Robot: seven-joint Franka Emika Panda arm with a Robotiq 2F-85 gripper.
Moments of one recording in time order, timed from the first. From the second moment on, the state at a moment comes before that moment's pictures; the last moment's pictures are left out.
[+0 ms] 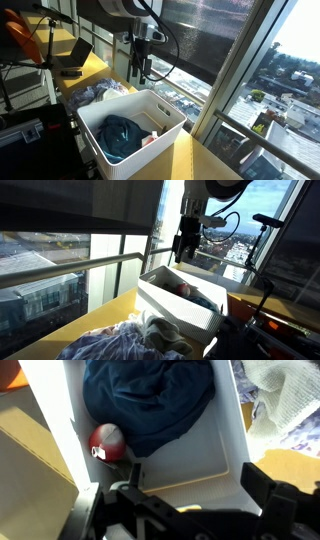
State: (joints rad) arm 0.06 0.20 0.00 -1.94 -0.17 2.05 0.34
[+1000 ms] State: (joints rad) arm 0.01 0.55 -0.08 -2.15 -0.17 2.59 0.35
